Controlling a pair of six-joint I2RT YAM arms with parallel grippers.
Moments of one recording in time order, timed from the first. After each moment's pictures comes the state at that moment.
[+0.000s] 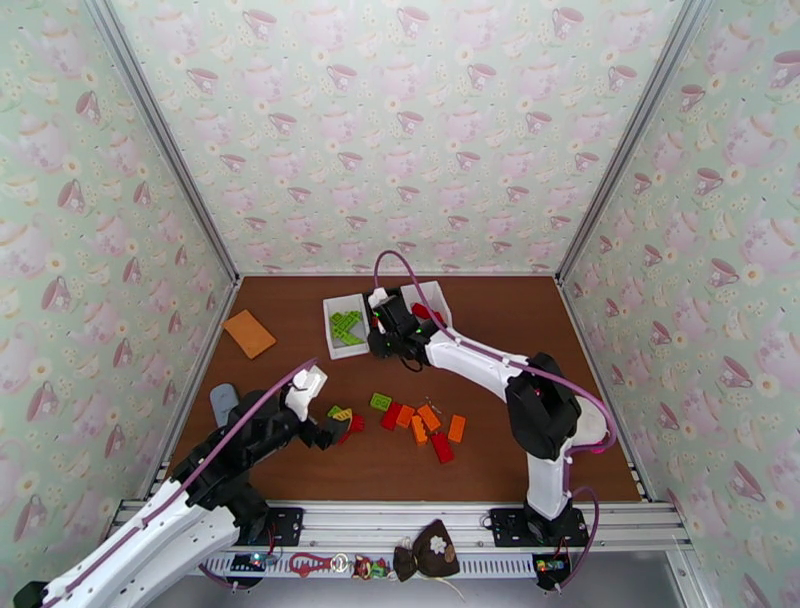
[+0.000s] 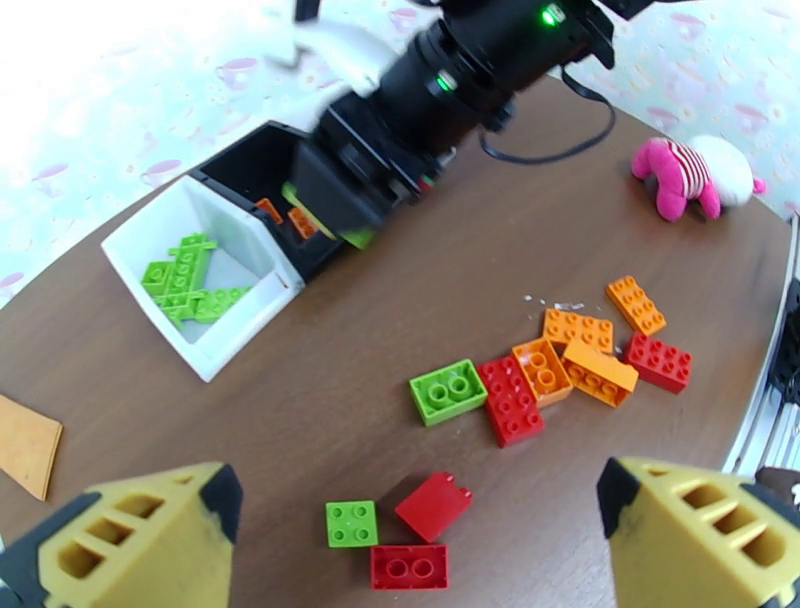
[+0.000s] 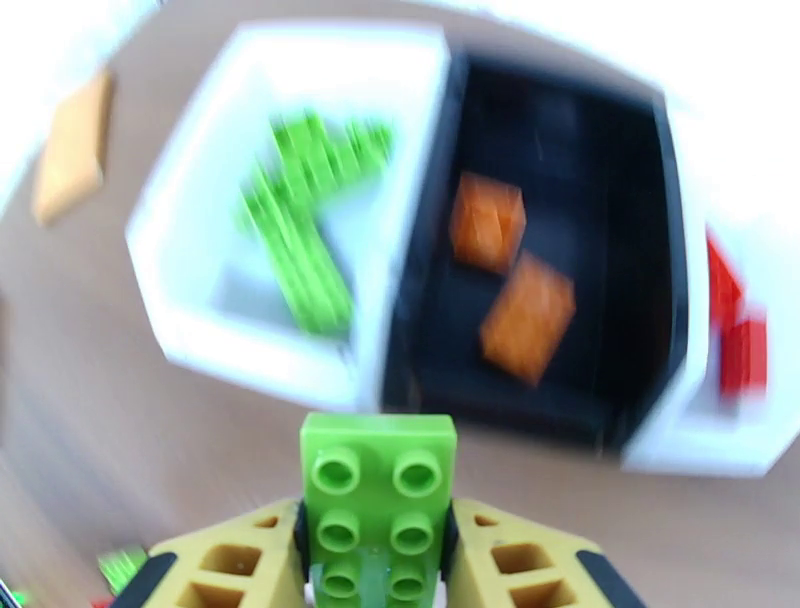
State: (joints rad) left arm -0.66 0.54 0.54 -0.41 0.02 0.05; right arm 0.78 1.98 1.61 -0.38 0.12 0.24
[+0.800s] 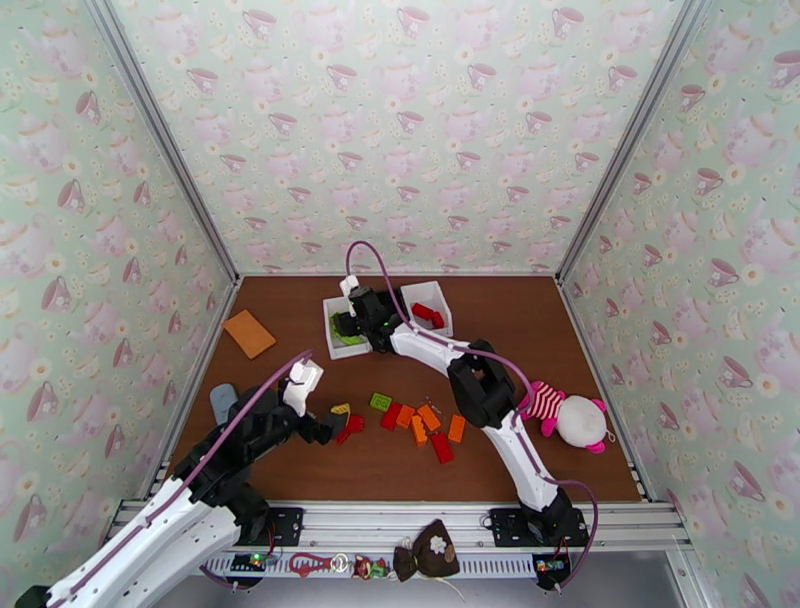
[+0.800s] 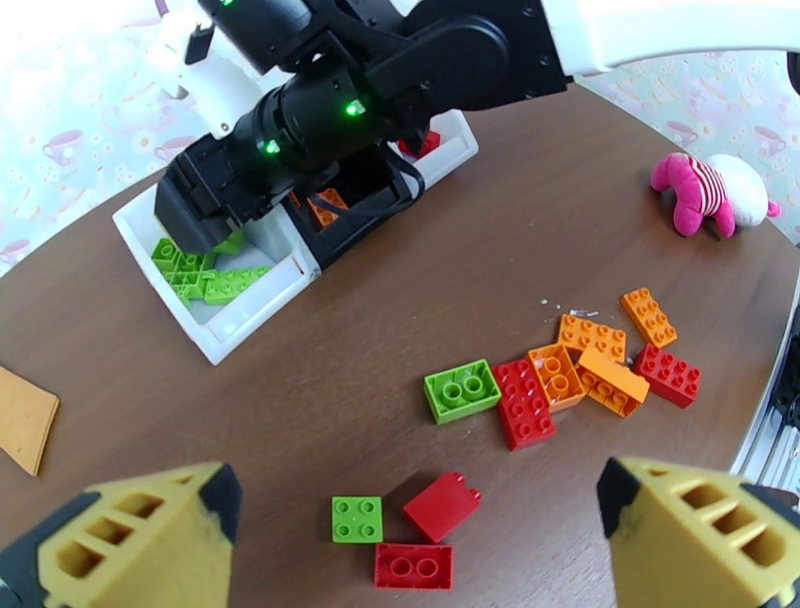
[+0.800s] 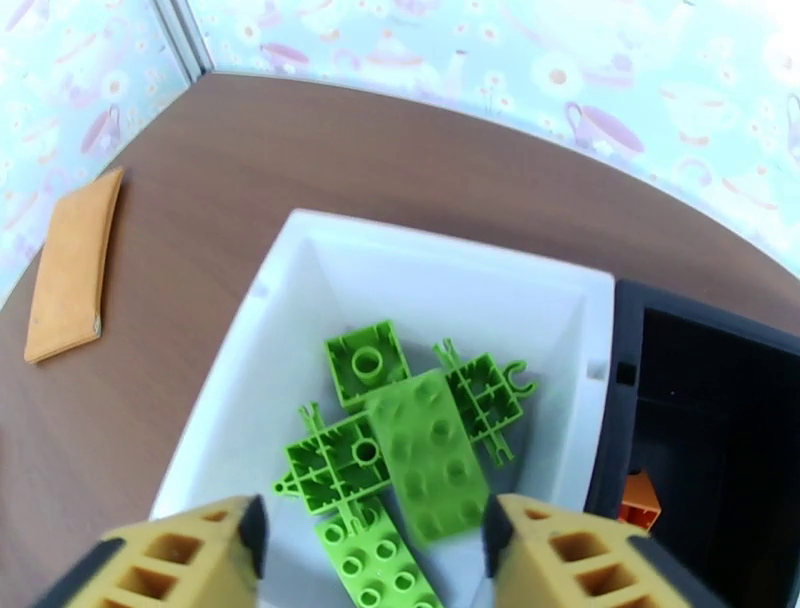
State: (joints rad) left arm -0.62 0.57 0.54 -0.39 0.04 0.00; right arm 0.78 2.37 1.97 -0.17 0.10 0.17
